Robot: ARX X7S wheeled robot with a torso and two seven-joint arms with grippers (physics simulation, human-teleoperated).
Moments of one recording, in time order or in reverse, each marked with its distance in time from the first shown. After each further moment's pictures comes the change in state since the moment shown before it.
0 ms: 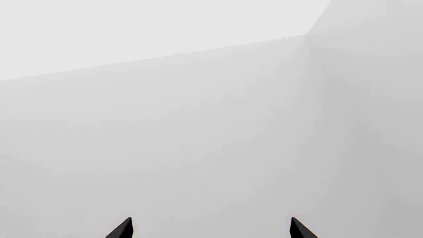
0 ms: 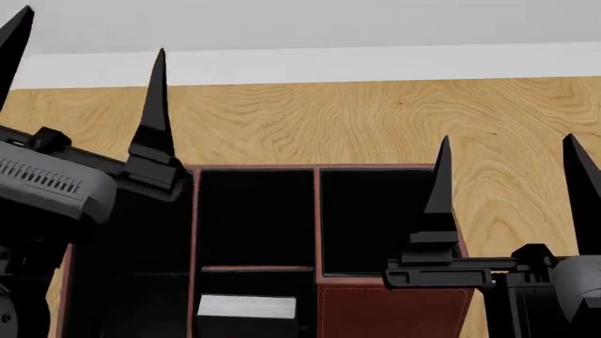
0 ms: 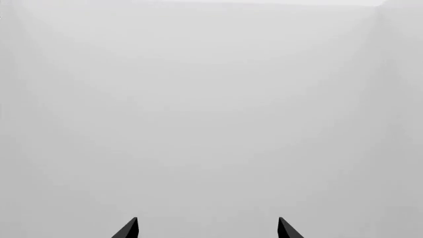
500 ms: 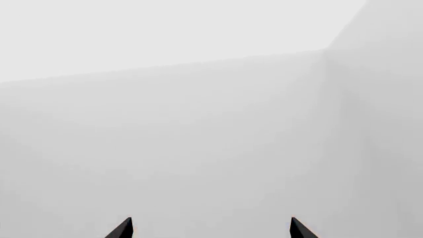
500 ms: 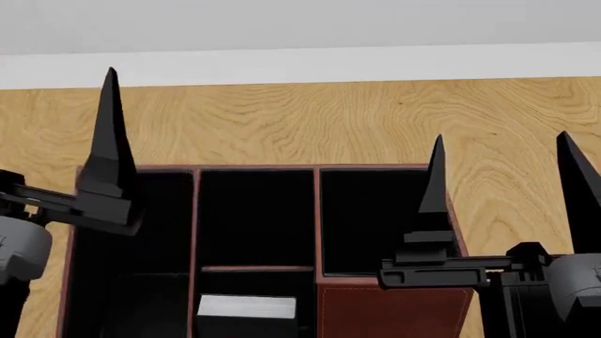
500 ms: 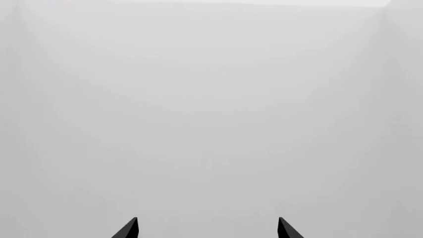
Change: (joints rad) left arm 0.136 -0.028 -0.052 0.185 -0.030 -0.009 -0.068; right arm 0.009 0.002 -0.012 -0.005 0.000 0.004 0.001
